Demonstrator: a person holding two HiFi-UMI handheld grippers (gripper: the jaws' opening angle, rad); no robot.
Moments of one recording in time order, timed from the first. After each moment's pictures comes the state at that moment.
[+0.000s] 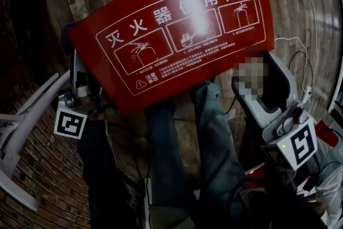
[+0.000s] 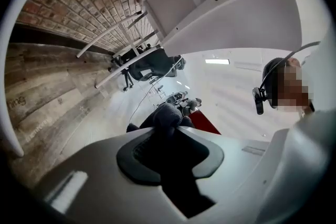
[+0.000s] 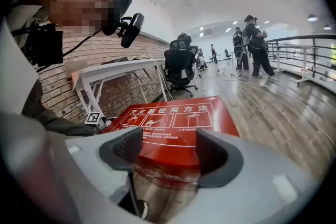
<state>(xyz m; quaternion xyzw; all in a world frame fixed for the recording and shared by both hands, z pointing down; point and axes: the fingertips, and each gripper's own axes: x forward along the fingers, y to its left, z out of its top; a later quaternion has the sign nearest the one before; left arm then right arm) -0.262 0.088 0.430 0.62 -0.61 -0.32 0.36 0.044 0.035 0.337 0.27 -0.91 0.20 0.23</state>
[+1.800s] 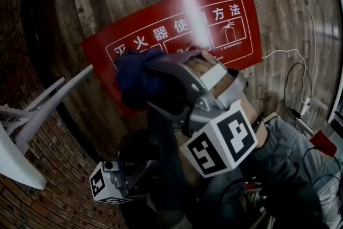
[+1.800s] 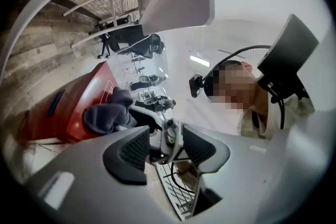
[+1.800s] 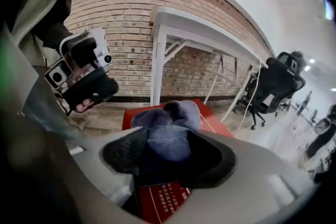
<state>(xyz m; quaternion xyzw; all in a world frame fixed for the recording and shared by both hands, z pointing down) -0.096 0.172 0.281 0.70 -0.45 -0.37 0.42 -0.116 0.109 0.357 -0.12 -0.91 -0.15 0.37</state>
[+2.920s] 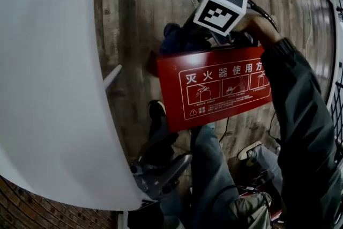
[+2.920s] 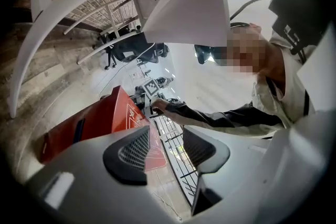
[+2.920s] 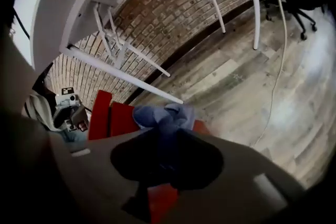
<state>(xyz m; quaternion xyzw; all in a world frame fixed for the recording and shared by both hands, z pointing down) -0.146 0.160 0.292 0.69 -0.49 -0.33 0.42 -0.221 -0.011 0.464 -0.27 -0.72 0.18 0.61</state>
